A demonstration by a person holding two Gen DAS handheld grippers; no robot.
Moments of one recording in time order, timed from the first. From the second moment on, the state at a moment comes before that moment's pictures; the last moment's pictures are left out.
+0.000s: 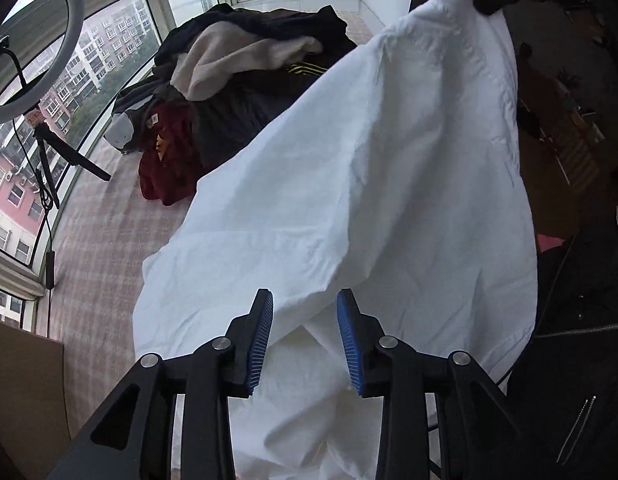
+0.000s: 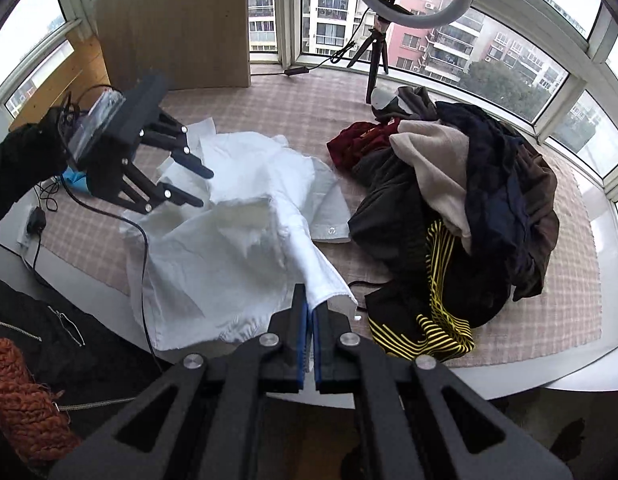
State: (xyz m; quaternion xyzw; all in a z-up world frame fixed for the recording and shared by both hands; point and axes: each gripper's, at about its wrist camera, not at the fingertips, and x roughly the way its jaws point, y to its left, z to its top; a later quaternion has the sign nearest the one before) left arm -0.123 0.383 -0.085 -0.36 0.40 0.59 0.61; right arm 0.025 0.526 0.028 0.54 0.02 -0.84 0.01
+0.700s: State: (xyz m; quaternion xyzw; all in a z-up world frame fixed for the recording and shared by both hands) left arm -0.151 0.265 0.086 -0.24 0.32 0.81 0.43; right arm -0.040 0.491 0.021 0.54 0.10 -0.83 0.06
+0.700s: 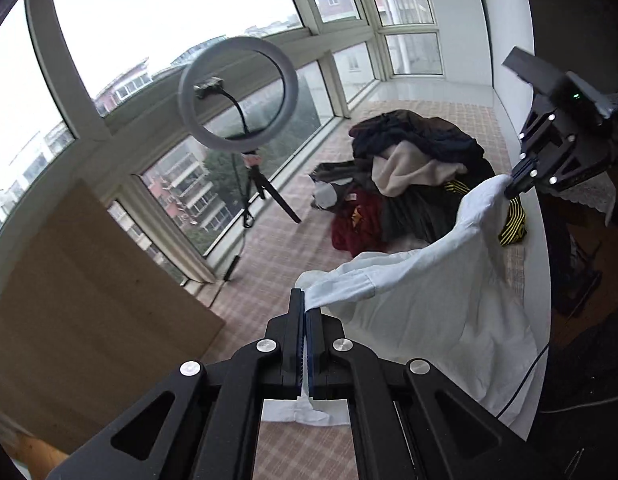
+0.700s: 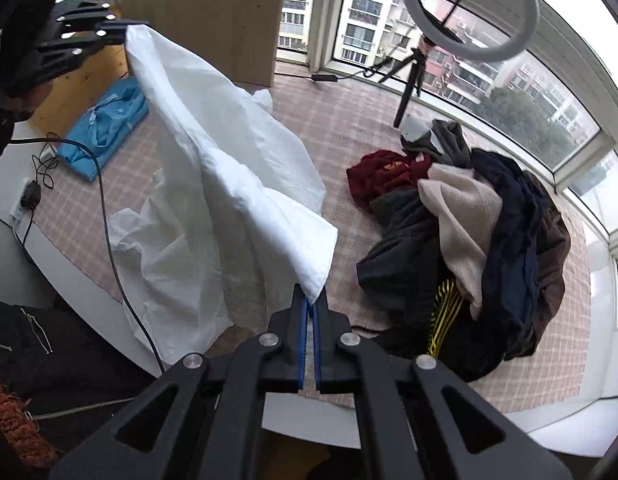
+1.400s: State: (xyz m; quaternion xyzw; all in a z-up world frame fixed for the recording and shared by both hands) left arm 0.051 0.330 -0.169 -0.47 0.25 0.79 0.30; right arm -0.027 0.500 -0.043 0.54 0.21 -0.78 0.24
